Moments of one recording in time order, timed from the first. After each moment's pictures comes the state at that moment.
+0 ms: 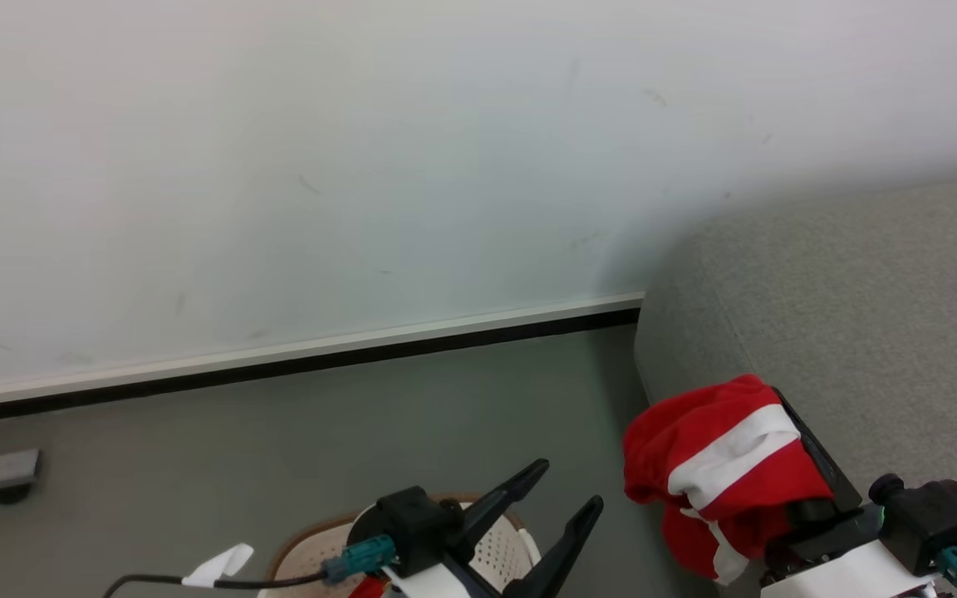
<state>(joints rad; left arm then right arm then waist) -0.36 0.22 -0.86 0.20 -0.62 -0.11 -0.26 -0.15 -0.16 0.24 0.15 0.29 0.13 -0.26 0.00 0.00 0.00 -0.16</state>
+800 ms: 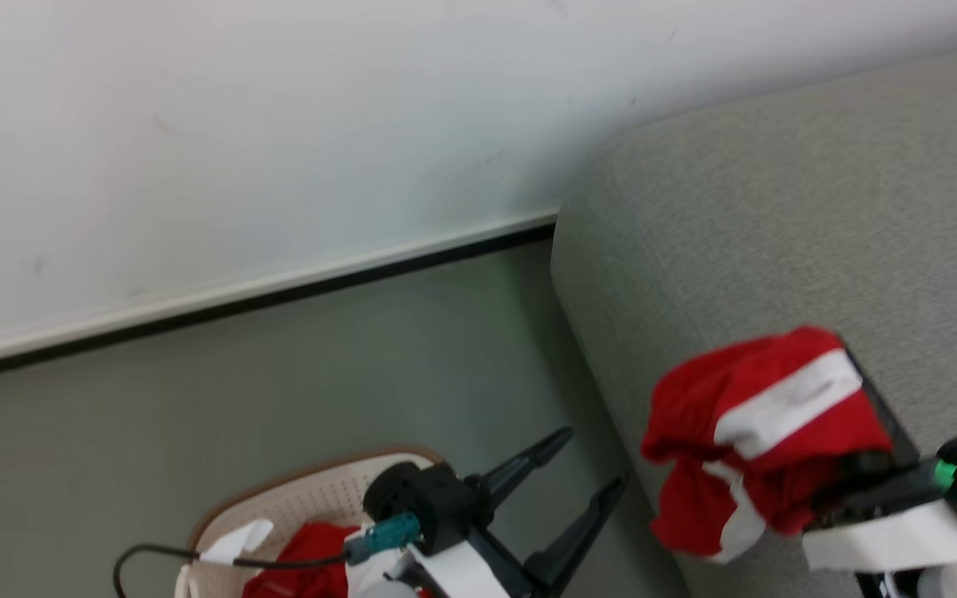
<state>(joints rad) -0.39 0.17 -0.82 0.22 -0.50 -0.13 -0.26 -0.15 -0.18 0.16 0.06 0.29 0.13 -0.26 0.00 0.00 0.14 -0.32</state>
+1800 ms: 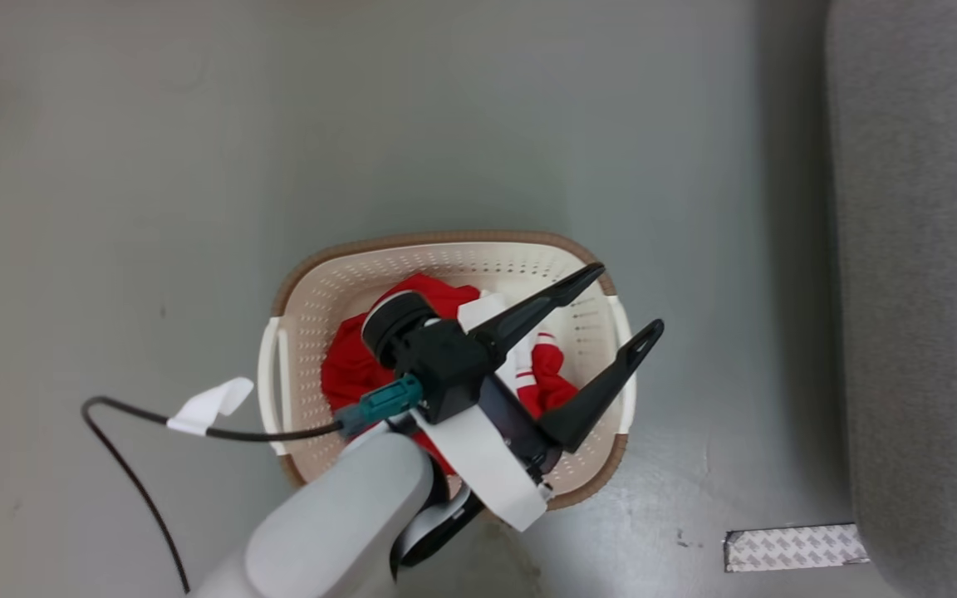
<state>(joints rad) -0.72 0.20 -0.85 0.19 -0.50 -0.13 -0.26 -1.27 -0.63 -0.37 0.56 0.11 0.13 -0.03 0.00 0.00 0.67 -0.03</state>
